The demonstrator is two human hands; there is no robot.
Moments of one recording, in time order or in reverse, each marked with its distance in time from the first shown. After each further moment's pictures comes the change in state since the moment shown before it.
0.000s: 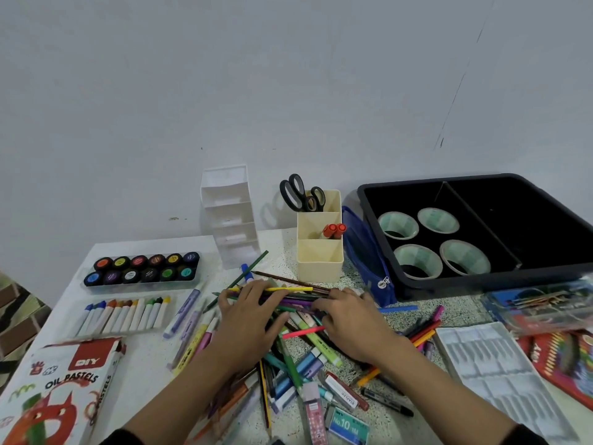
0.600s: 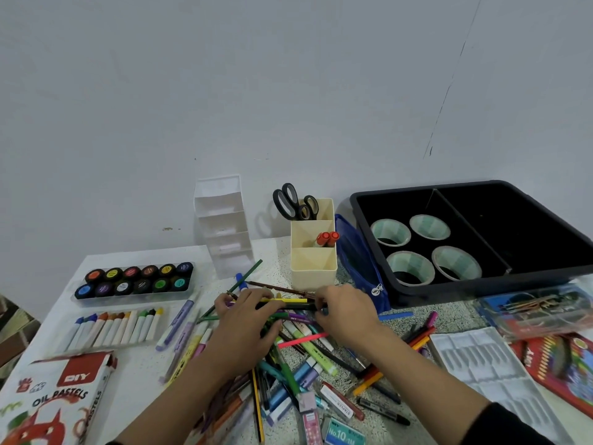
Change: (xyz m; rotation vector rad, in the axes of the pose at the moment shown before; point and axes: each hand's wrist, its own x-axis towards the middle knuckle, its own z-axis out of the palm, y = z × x) left_hand 0.005 0.004 -0.009 -0.076 0.078 0.056; right_hand 0.019 -0.003 -0.018 0.052 0.106 0.123
